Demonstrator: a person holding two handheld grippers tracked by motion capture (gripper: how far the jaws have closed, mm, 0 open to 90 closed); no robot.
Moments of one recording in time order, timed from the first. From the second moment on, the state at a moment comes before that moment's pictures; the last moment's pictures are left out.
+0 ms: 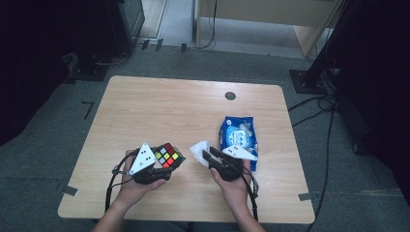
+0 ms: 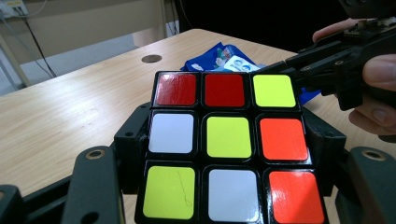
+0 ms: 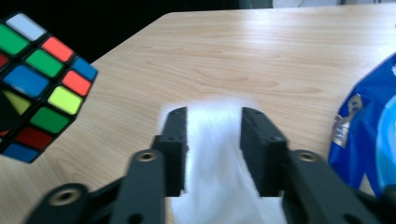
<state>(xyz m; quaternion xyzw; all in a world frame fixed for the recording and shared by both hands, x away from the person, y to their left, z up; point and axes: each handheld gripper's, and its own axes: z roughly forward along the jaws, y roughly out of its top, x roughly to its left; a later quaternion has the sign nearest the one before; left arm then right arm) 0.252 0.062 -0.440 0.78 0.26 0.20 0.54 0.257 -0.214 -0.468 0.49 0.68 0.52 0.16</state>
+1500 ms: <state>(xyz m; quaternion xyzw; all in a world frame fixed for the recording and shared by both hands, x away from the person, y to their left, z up) 0.242 0.031 -0.455 0.80 0.23 0.20 0.51 0.245 -0.178 -0.457 0.55 0.61 0.57 -0.08</state>
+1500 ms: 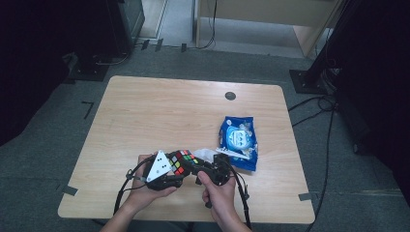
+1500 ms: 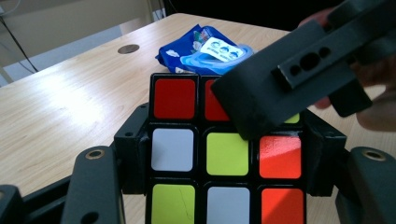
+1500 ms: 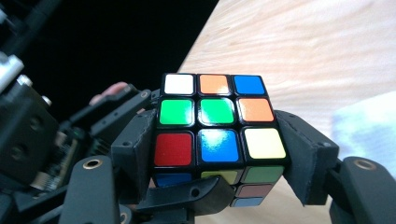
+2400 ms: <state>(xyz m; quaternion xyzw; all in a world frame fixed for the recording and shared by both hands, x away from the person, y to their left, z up) 0.244 0.025 -0.459 0.82 0.24 0.19 0.48 0.224 -0.157 -0.429 0.46 0.70 0.53 0.13</state>
